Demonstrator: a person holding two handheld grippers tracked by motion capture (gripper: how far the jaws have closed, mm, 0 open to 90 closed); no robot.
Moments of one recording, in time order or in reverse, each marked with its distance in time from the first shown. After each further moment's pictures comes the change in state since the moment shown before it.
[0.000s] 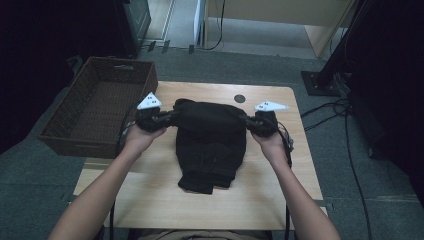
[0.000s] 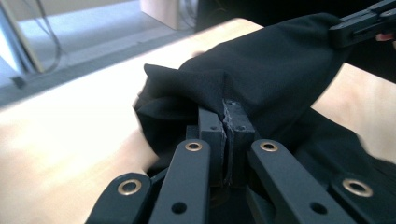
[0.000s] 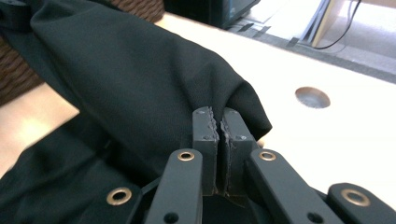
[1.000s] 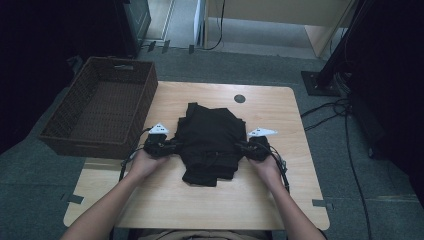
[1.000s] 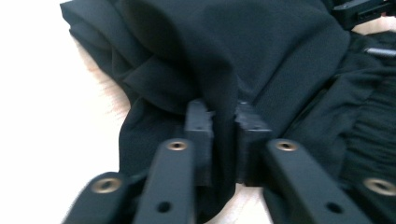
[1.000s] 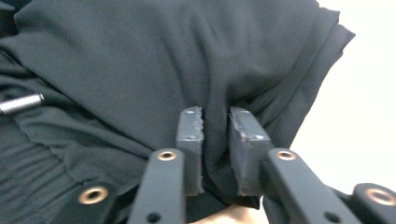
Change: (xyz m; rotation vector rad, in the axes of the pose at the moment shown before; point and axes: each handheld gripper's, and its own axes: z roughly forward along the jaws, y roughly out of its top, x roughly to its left) left arm -0.001 -0.074 0.037 0.186 -0.049 -0.131; right arm -0.004 -0.084 0.038 0.142 0.024 0.053
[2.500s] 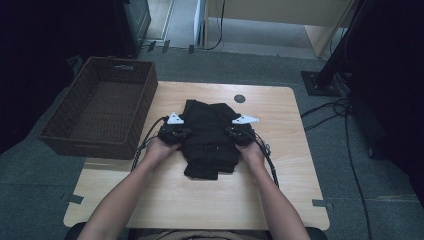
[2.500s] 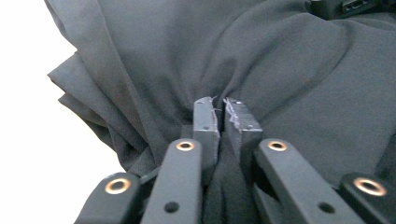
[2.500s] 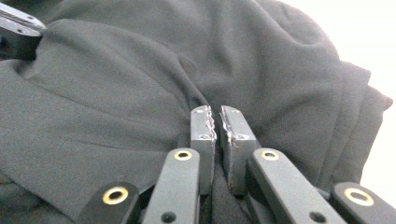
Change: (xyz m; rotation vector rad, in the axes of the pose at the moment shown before) left arm 0.015 0.036 0.063 0.021 0.115 0.114; right arm 0.001 0.038 0.065 -0.050 -0.107 -0.069
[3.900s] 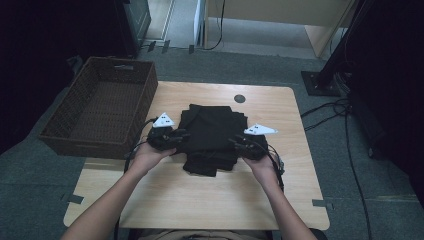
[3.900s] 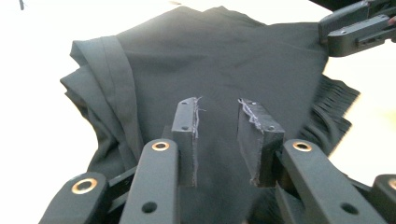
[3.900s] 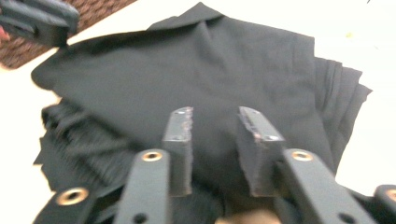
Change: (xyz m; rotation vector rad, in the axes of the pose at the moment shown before) left arm -0.036 0.012 -0.072 -0.074 -0.077 -0.012; right arm 0.031 0.001 -0.095 -0.054 0.097 0.071
